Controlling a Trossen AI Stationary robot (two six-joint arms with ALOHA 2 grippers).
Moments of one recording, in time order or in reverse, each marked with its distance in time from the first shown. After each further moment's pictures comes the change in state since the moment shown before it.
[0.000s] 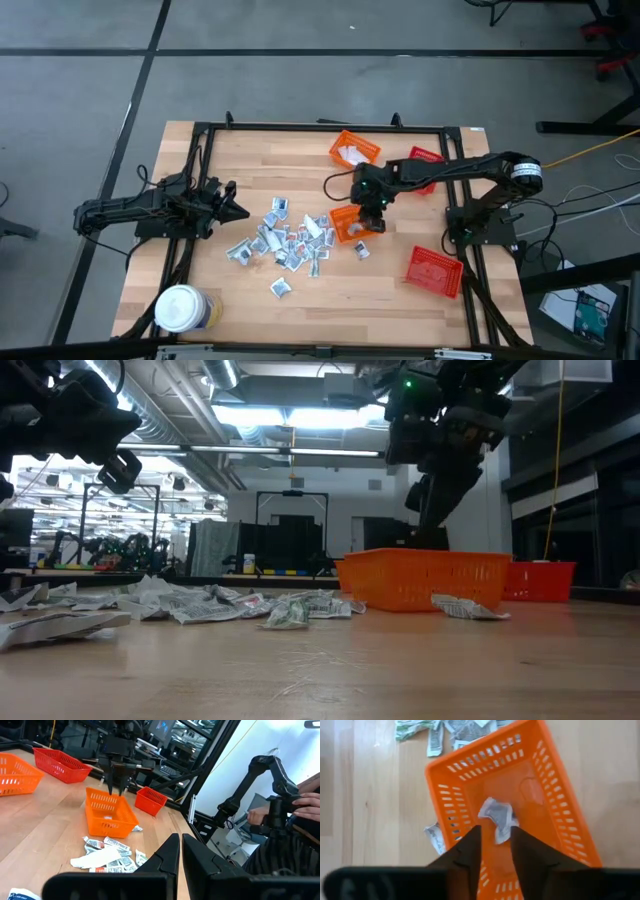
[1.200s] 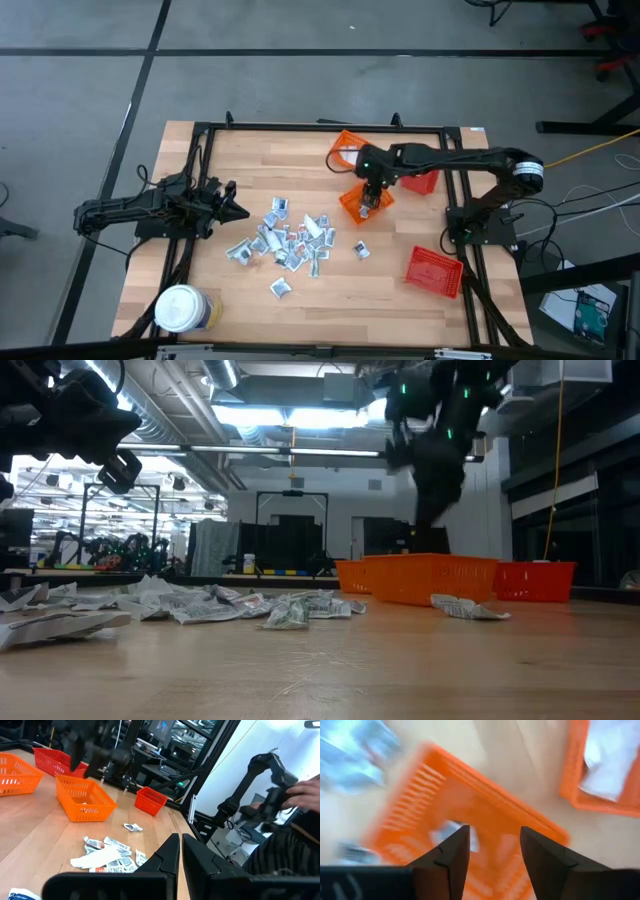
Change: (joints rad) left arm 0.000 0.000 0.000 0.000 0.000 0.000; right arm -0.113 -0.022 0.095 -0.143 0.308 0.162
